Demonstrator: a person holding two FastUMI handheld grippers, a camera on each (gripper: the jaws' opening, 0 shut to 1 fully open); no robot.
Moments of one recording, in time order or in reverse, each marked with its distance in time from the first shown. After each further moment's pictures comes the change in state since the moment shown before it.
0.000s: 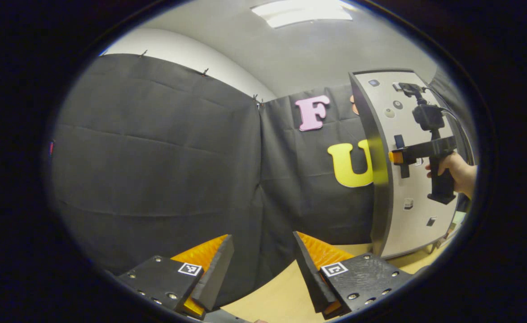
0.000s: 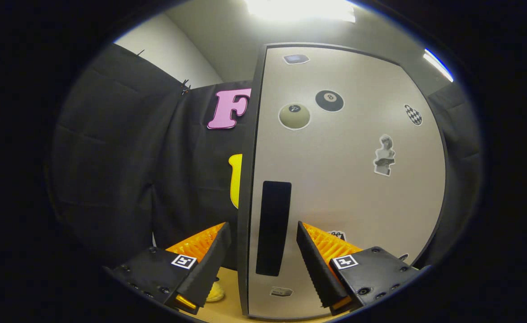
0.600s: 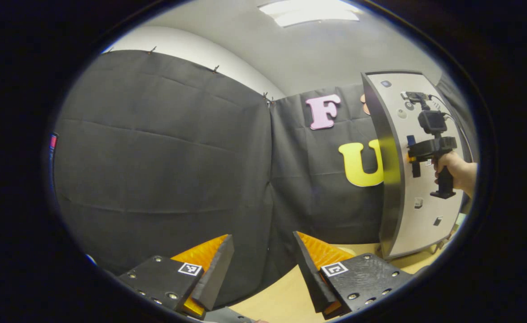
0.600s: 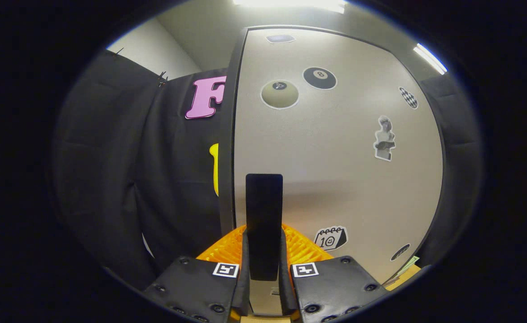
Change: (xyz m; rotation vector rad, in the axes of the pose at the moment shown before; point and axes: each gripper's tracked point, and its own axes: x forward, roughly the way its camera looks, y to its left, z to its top) left arm 0.007 0.025 0.000 -0.025 -0.004 0.021; right arm 0.014 -0.016 -0.011 0.079 0.099 -0.095
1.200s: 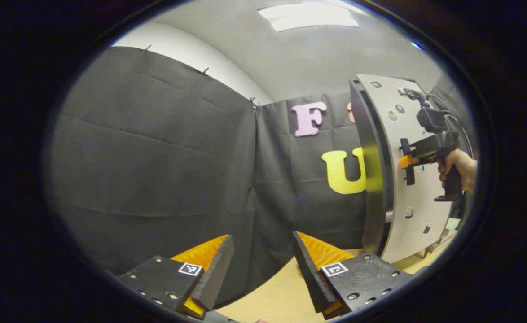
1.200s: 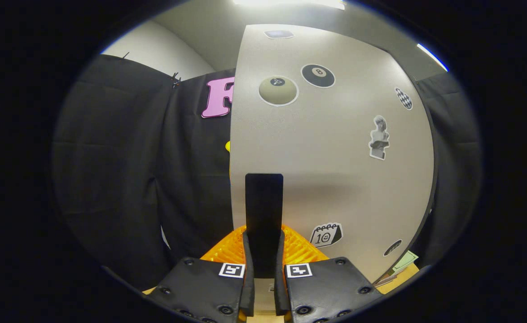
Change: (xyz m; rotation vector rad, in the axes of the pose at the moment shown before) left arm 0.006 -0.042 0.007 -0.033 -0.037 -0.123; right arm -0.034 -0.003 0.000 0.004 0.034 0.115
